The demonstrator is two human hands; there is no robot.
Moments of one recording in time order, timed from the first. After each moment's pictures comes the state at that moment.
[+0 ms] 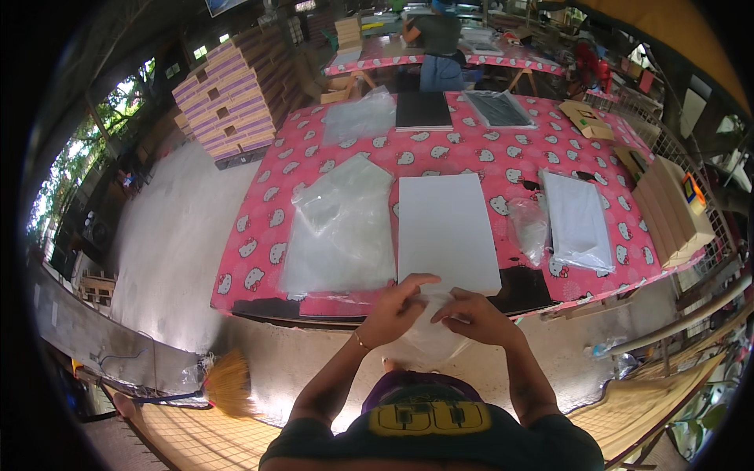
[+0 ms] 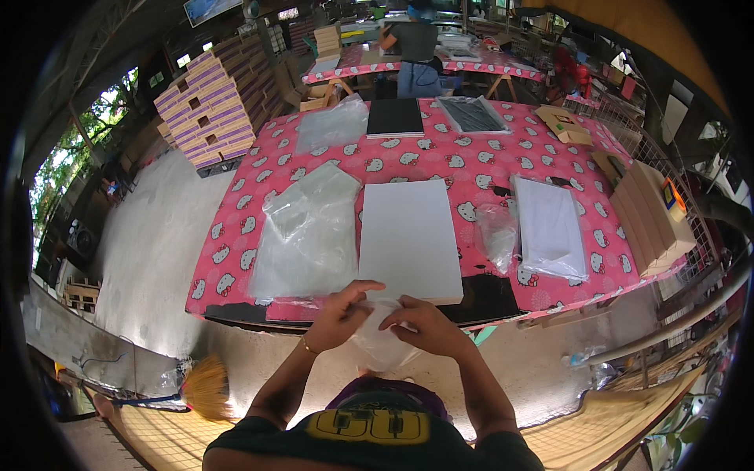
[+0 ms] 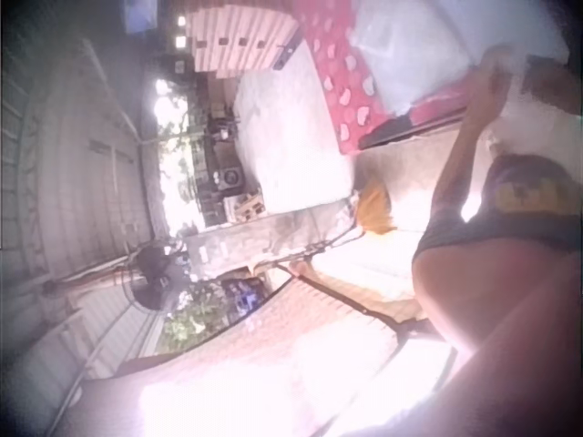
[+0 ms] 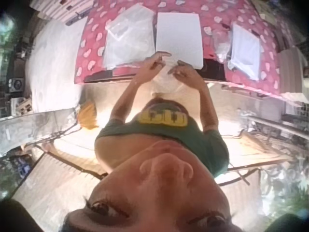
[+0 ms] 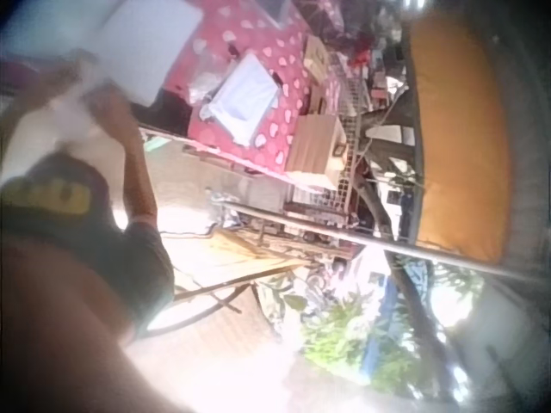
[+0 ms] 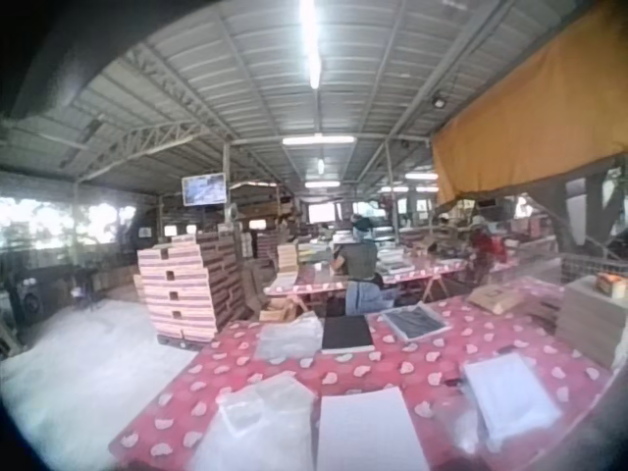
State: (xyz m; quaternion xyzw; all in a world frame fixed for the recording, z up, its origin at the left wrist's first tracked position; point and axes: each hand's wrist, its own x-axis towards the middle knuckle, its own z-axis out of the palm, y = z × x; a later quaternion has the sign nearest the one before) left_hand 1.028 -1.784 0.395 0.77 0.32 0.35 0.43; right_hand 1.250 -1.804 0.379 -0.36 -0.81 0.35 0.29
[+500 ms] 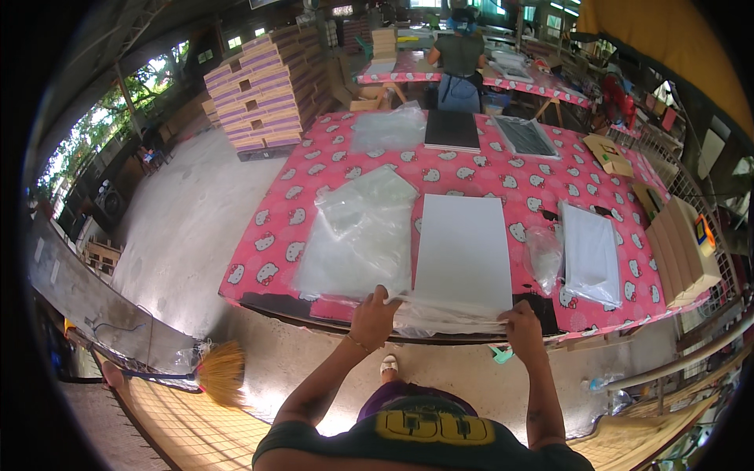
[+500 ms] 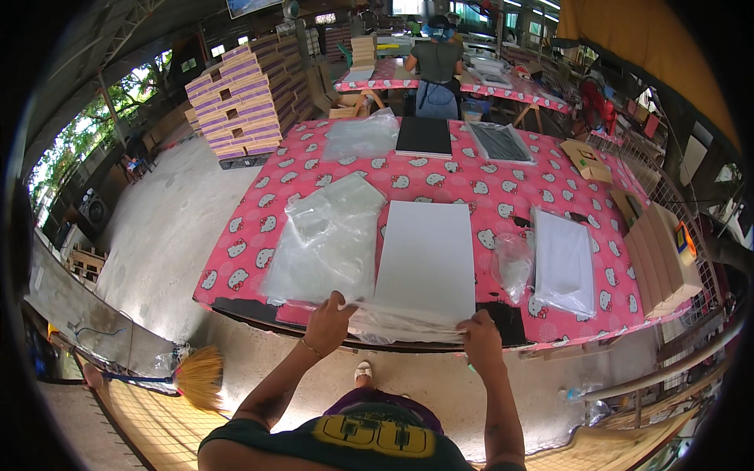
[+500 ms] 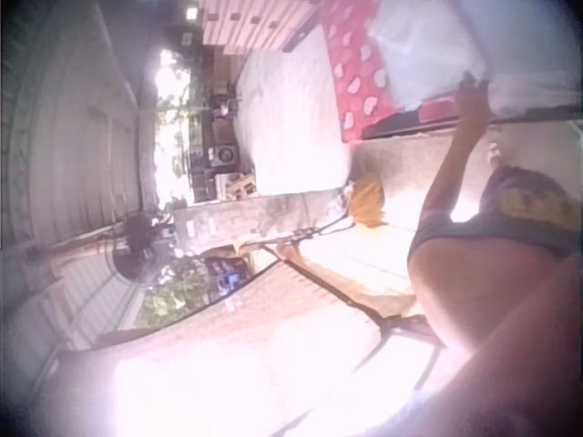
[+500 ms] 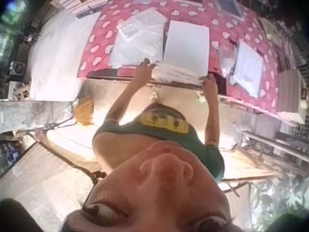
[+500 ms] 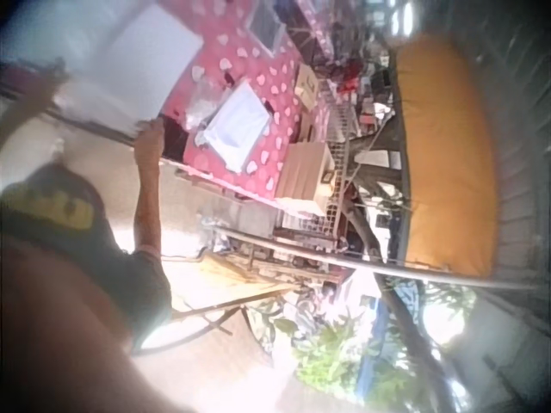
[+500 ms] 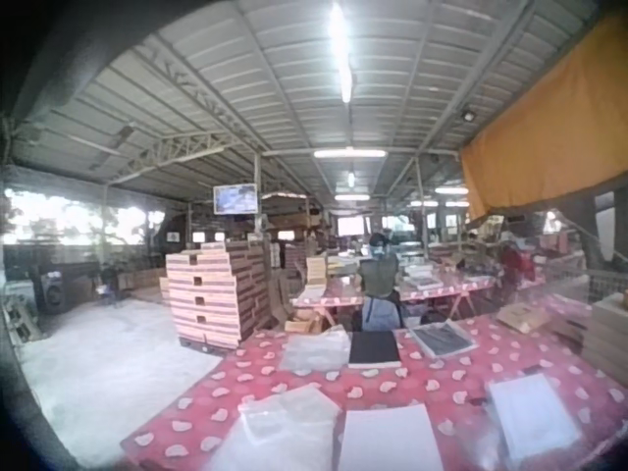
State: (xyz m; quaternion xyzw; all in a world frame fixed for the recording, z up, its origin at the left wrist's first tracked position) left_hand 0.976 -1.774 0.325 0.81 0.55 0.19 0.00; right_hand 1.312 -1.802 0.309 -0.62 -0.72 0.08 0.32
